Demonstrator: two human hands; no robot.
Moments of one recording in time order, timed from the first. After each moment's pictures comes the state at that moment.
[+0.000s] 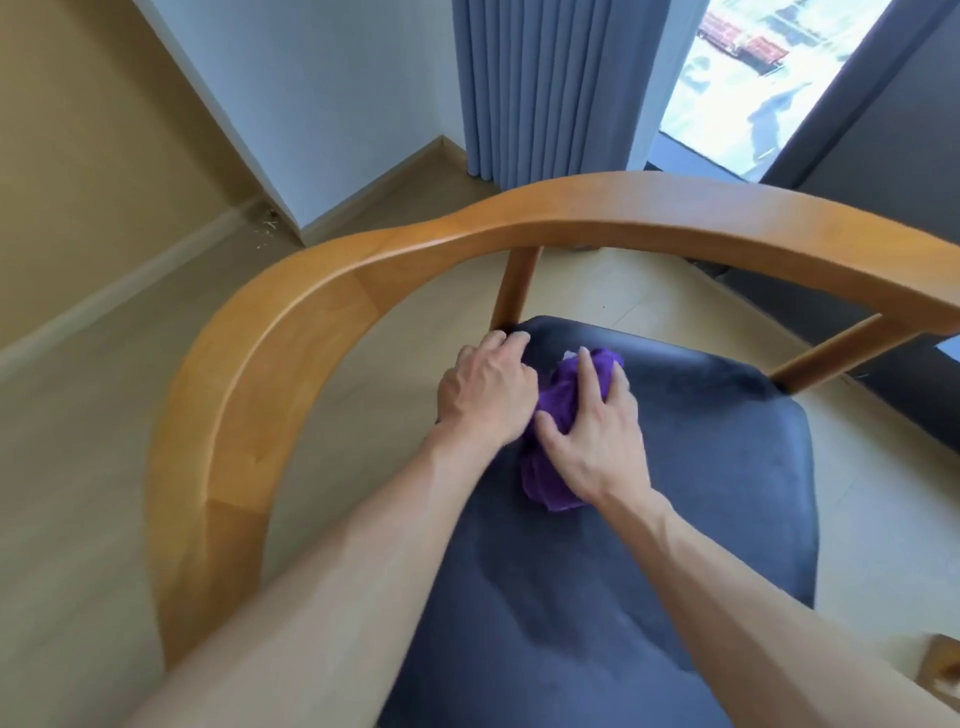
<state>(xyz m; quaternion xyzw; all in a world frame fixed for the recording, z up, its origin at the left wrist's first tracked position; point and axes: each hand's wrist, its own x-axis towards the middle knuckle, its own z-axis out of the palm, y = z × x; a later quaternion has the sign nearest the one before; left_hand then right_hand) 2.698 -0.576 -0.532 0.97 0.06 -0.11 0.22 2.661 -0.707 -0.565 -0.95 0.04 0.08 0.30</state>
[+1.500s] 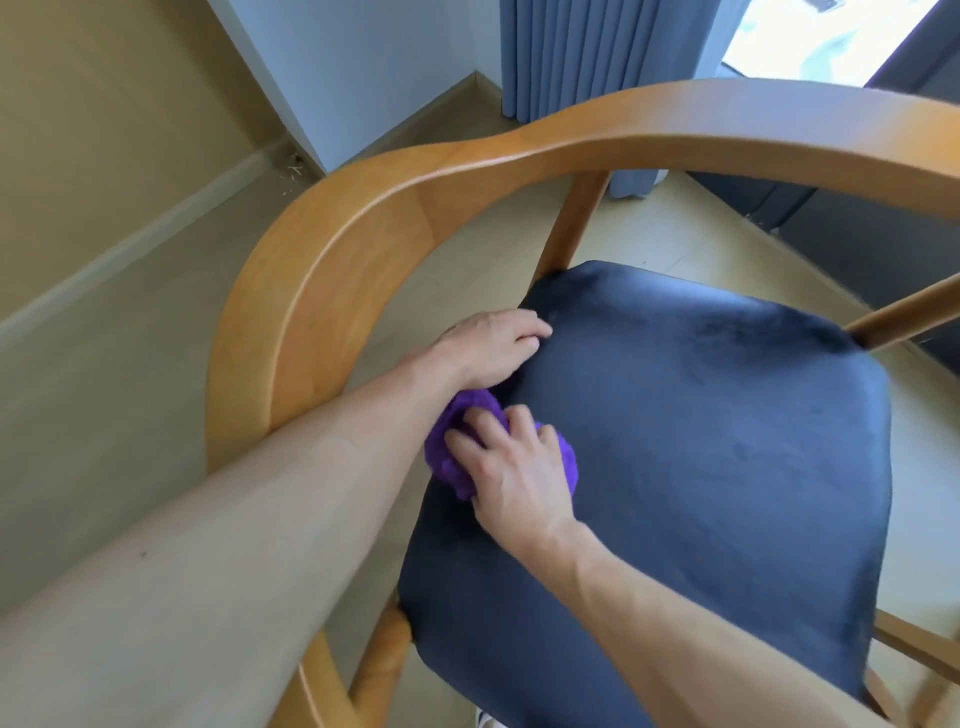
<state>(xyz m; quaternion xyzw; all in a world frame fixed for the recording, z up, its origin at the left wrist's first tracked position) 2.698 -0.498 -0.556 0.93 -0.09 -0.26 0.25 2.576 -0.602 -0.591 -0.96 -0.27 0.07 0.10</state>
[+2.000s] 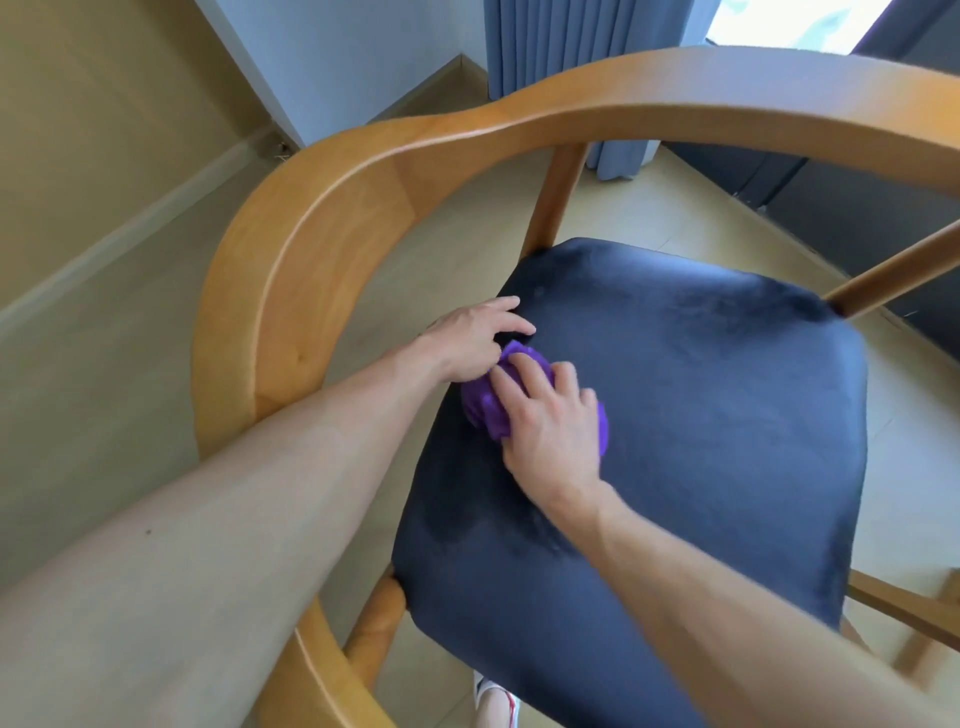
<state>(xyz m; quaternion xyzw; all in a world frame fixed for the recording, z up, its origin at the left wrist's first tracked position) 2.684 -0.494 -0.562 0.92 -0.08 -0.29 0.23 2.590 -0.632 -0.586 -0.98 -0.14 0.02 0.10</state>
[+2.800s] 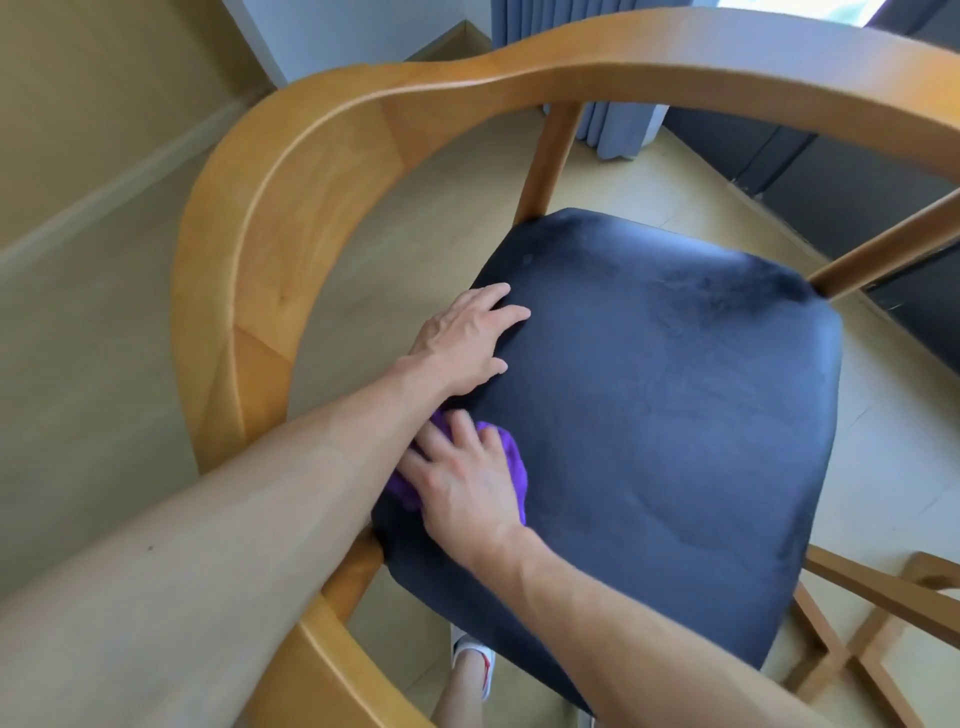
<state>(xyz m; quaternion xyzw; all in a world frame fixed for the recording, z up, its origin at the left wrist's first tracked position) 2.639 -0.512 -0.588 0.97 -0.09 -0.19 0.15 2.507 -0.601 -0.590 -0.92 -0.33 0.04 0.18</state>
